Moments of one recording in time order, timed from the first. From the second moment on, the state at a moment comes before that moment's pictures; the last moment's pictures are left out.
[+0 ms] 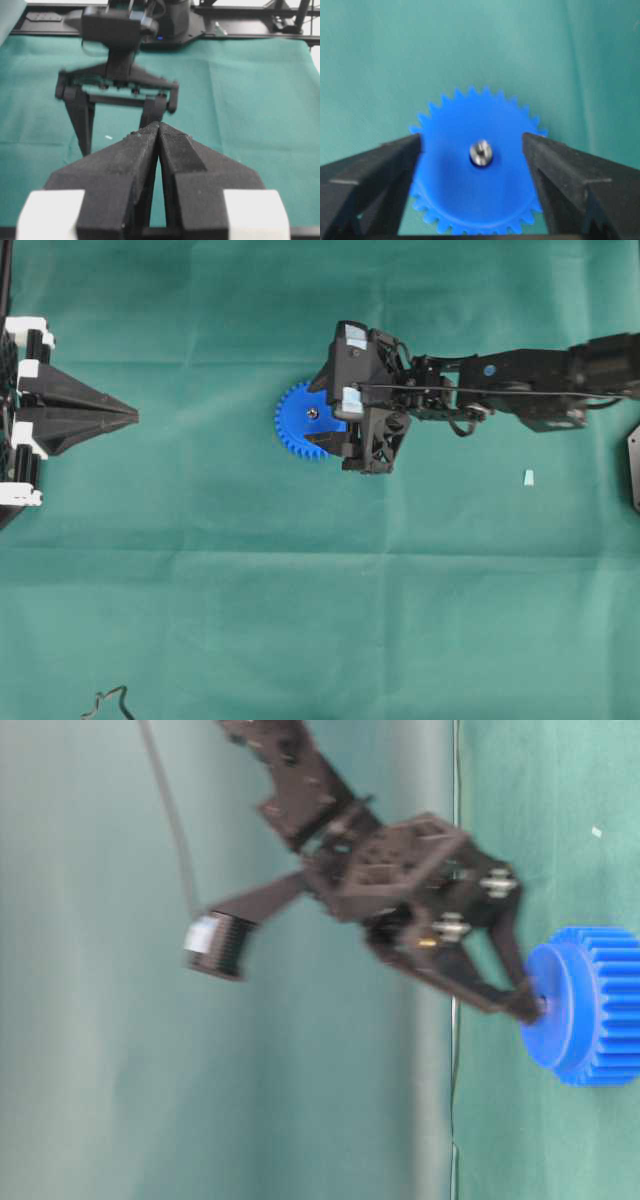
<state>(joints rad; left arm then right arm) 0.00 -0.96 1.16 0.01 -0.16 -0.01 -0.14 0.15 0.55 0.06 -0.05 0.02</state>
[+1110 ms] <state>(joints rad) 0.00 -0.96 1.16 0.01 -0.15 -0.01 -0.14 -0.66 1.00 0.06 -0.05 0.02</state>
